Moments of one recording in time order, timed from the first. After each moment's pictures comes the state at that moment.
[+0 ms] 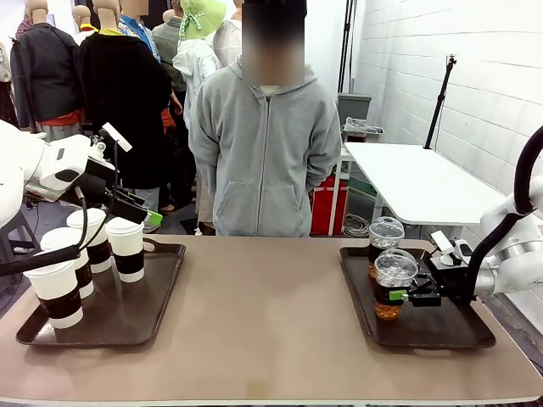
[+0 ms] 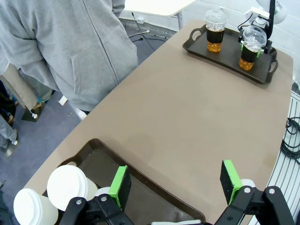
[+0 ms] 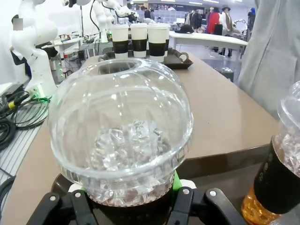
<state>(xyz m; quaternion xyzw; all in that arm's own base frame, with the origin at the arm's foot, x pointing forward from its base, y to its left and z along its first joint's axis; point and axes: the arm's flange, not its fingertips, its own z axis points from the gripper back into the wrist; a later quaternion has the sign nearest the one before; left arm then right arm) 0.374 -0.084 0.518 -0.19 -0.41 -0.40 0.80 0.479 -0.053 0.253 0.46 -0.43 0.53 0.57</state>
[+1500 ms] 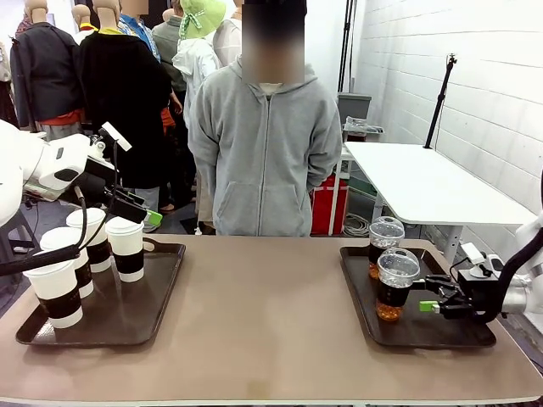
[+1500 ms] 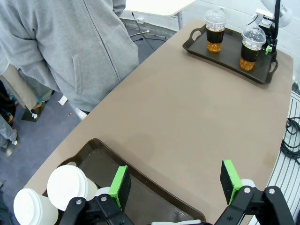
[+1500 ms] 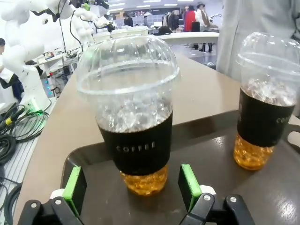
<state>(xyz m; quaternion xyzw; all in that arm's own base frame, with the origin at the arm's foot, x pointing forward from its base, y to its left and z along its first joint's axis) 0.374 -0.084 0.518 -0.19 -0.41 -0.40 0.80 0.446 -0.114 0.234 0.47 -0.45 0.46 0.61</state>
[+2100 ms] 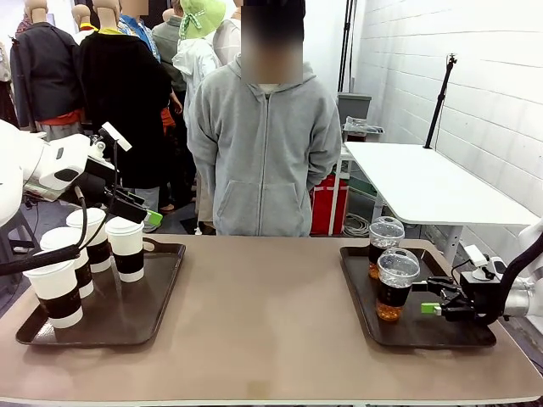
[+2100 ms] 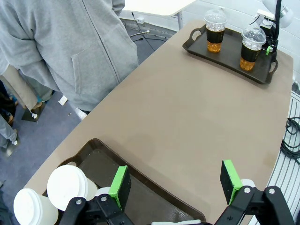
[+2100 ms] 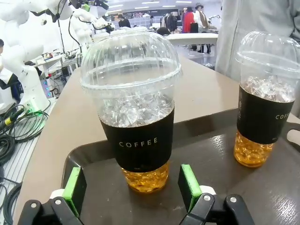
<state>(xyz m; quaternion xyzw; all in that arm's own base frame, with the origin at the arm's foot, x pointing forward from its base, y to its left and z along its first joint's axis) 0.374 -0.084 0.518 -0.19 -0.41 -0.40 0.80 0.444 -0.114 0.232 0.47 -0.45 0.46 0.61</state>
